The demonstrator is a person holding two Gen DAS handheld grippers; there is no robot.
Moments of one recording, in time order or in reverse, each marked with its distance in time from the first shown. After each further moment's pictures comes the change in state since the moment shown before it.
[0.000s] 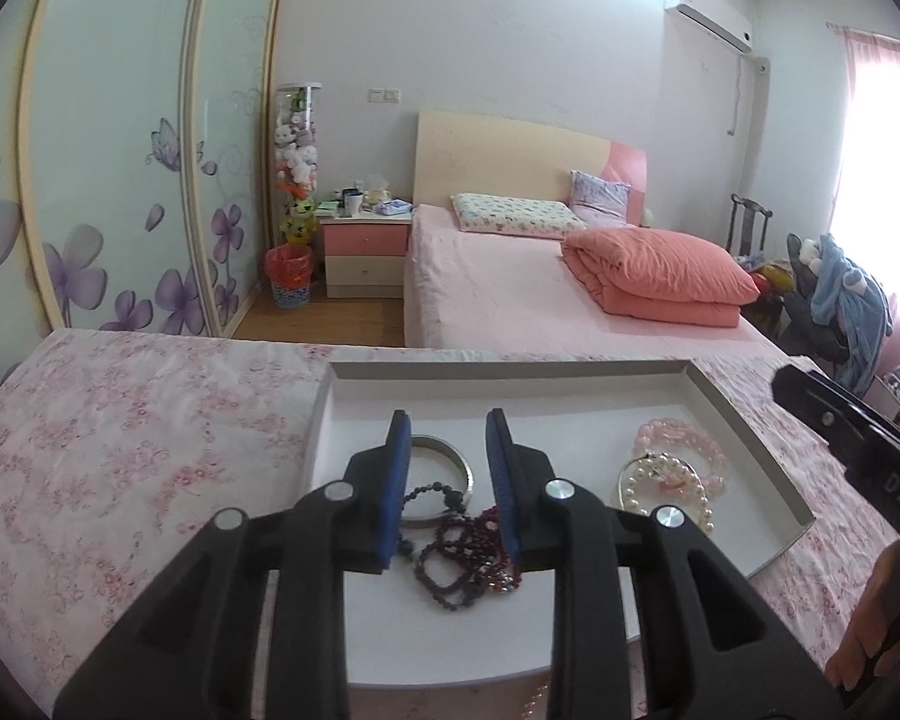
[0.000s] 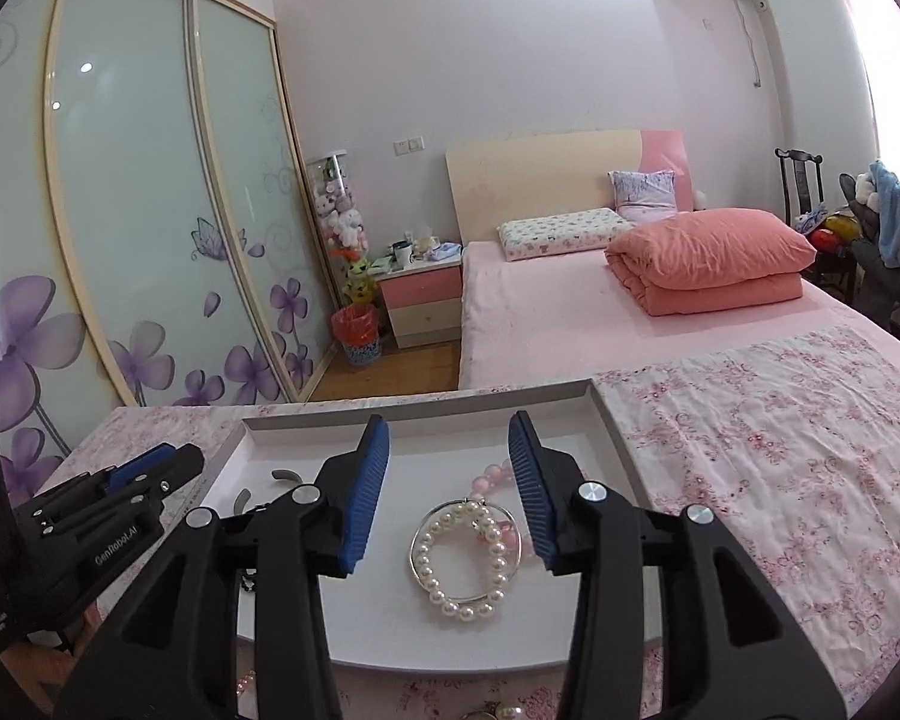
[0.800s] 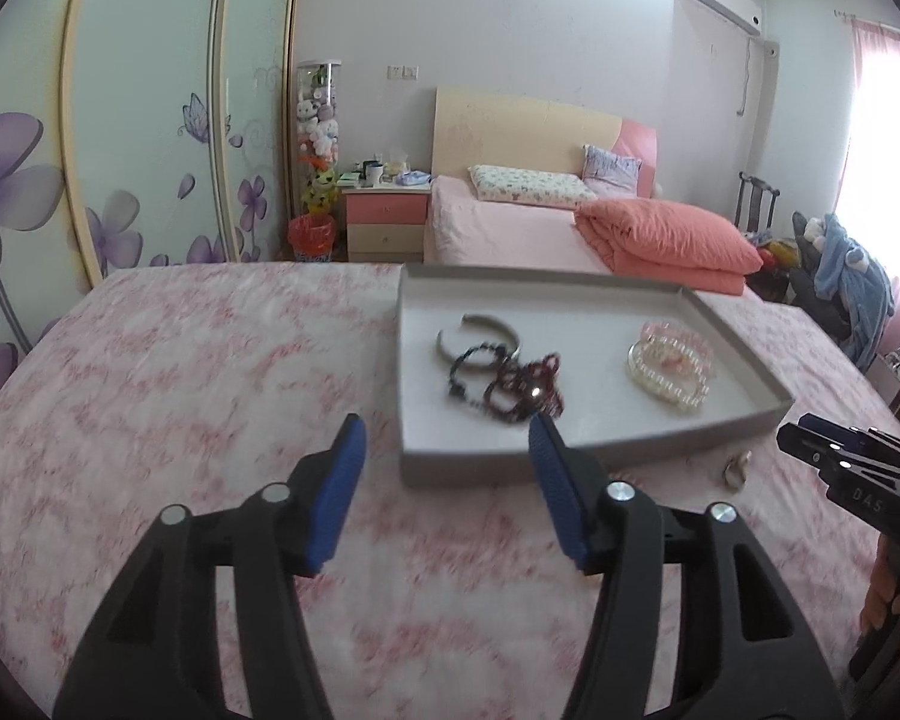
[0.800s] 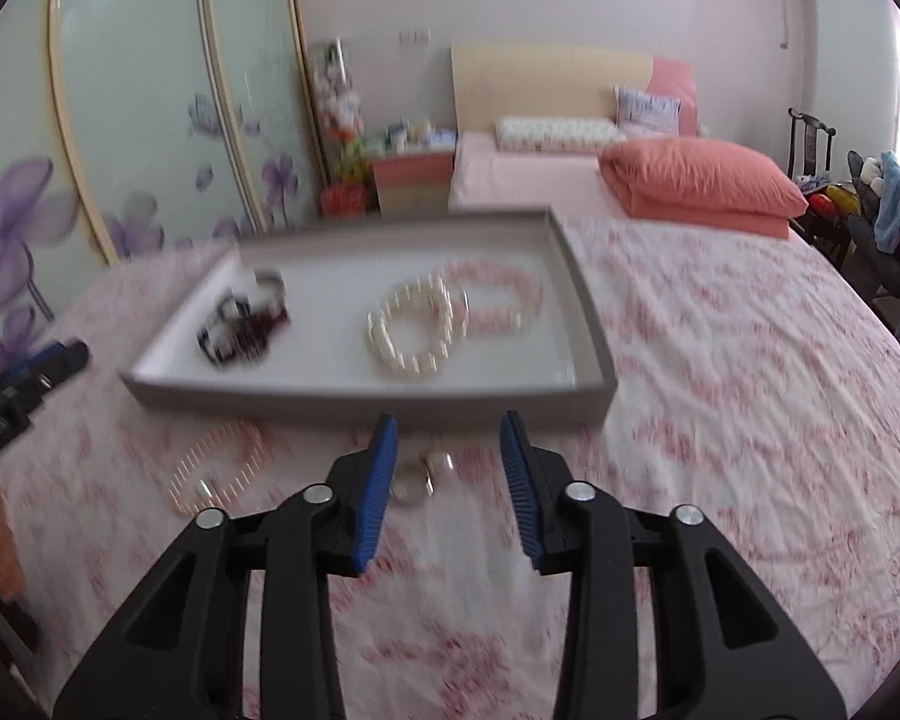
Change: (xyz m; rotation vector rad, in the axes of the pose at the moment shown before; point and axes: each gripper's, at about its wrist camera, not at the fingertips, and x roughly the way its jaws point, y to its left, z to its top) left arm -0.082 0.036 -0.062 0.005 0.069 0.033; right arm -0.028 -0.020 -0.064 -0.108 0.303 -0.051
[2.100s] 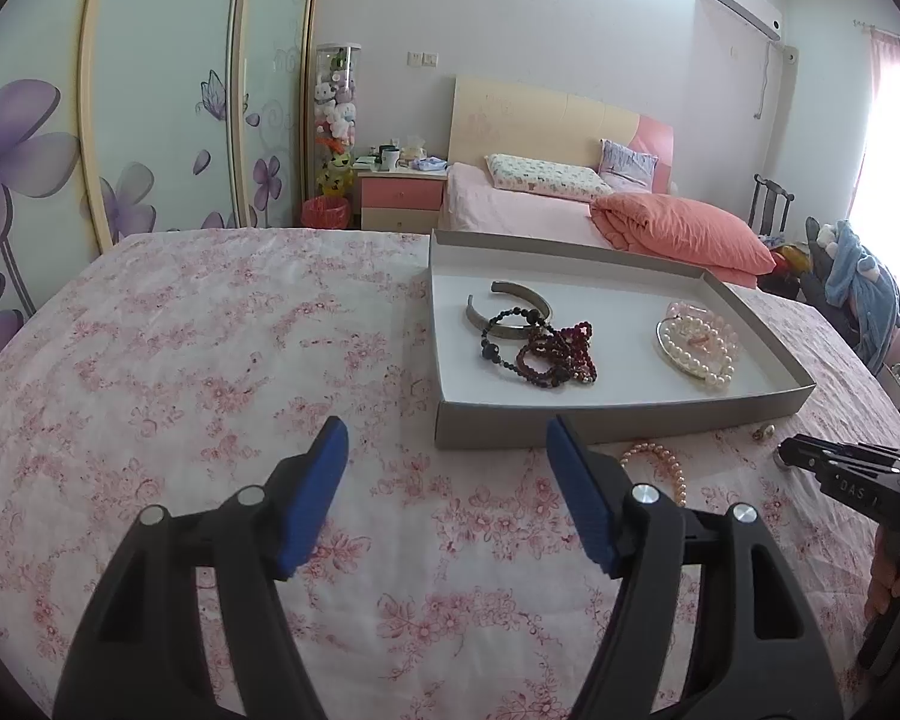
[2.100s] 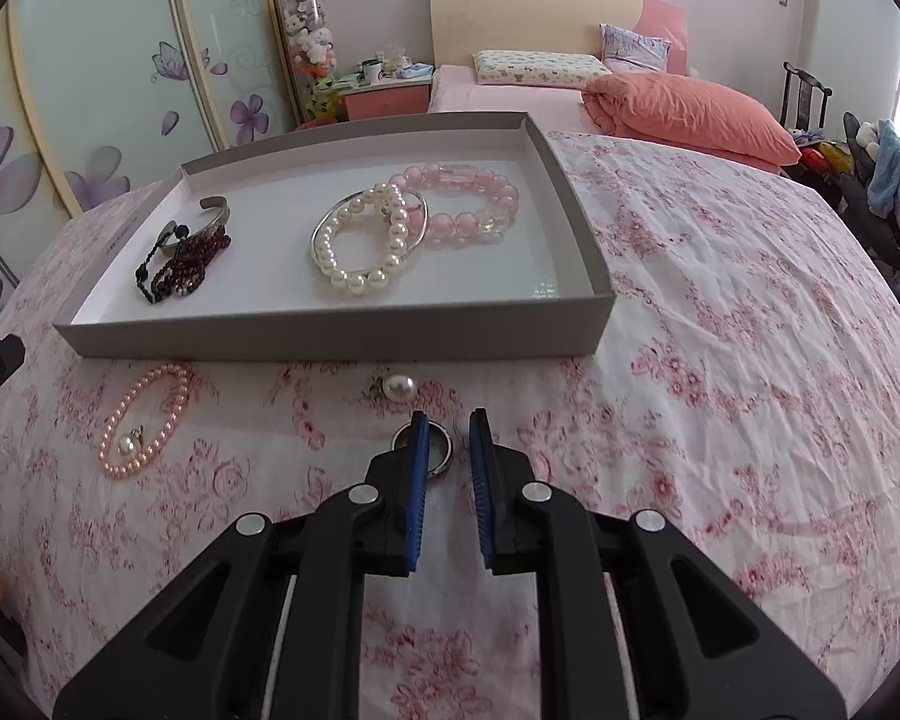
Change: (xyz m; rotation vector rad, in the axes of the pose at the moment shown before) left arm 0.005 0.012 -0.018 -0.044 0.023 0.013; right arm 0.030 -0.013 -0.016 0.019 0.147 -0.049
